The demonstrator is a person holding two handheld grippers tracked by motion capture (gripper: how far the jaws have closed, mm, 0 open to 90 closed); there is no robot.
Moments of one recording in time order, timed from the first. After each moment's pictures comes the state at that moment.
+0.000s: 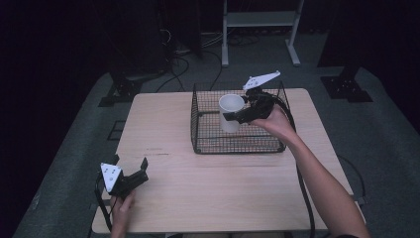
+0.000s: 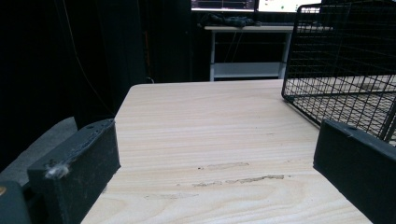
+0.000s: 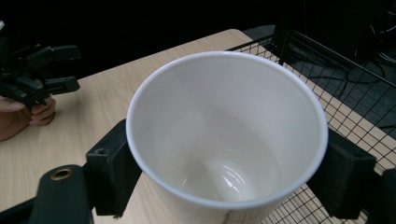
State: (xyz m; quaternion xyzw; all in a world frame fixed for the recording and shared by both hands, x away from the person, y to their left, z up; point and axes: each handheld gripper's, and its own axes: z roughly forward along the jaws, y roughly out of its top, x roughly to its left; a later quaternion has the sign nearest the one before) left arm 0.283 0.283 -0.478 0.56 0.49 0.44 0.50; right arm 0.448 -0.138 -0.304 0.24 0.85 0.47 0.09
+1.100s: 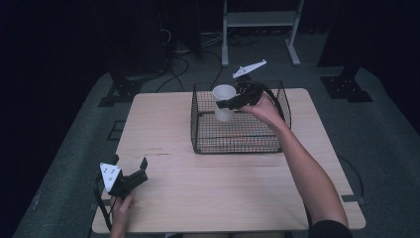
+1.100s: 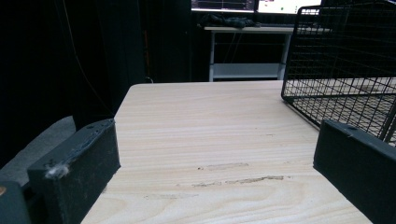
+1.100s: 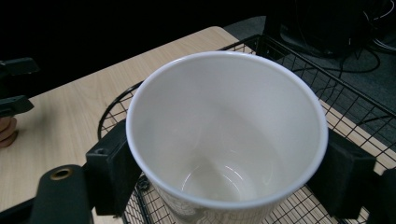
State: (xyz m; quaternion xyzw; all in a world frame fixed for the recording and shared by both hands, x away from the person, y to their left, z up) left arm 0.283 0.285 -0.478 0.56 0.49 0.43 0.50; right arm 0.503 -0.117 -0.313 0.26 0.85 0.45 0.09
